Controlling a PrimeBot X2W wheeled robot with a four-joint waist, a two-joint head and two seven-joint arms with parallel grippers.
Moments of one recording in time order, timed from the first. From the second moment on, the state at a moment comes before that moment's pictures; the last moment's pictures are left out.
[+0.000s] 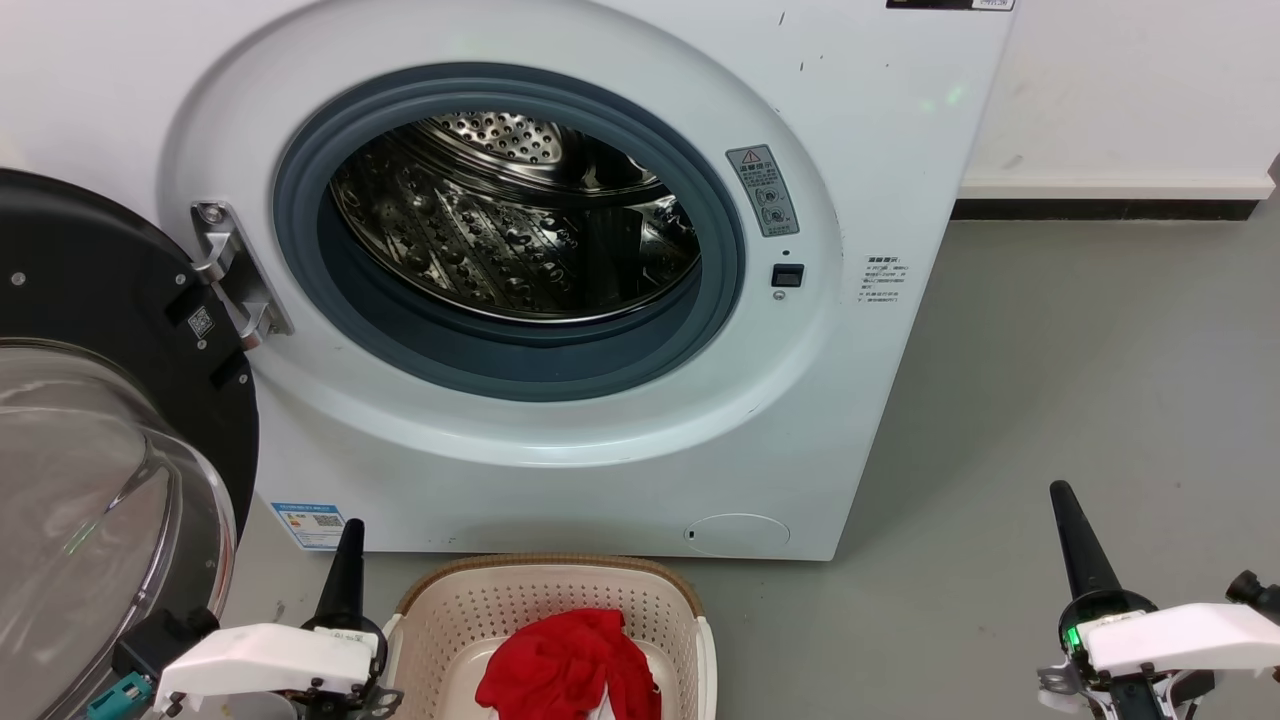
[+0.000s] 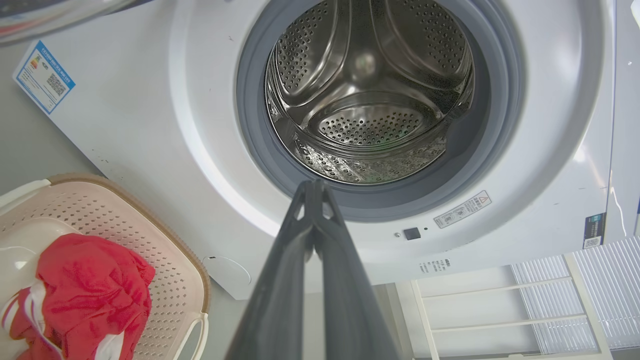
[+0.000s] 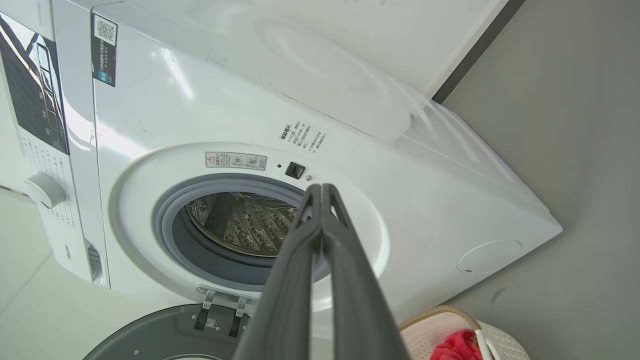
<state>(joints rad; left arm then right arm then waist) -0.03 0.05 0.07 0.20 -1.13 -0.07 0.00 -0.02 -0.08 -0.03 0.18 1.17 0.13 -0.04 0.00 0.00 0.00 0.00</state>
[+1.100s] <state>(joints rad) -0.07 0.05 0.10 0.23 -1.44 -0.11 0.07 -0.07 -0.08 -0.06 0.22 1.47 0.13 0.04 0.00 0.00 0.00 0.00</state>
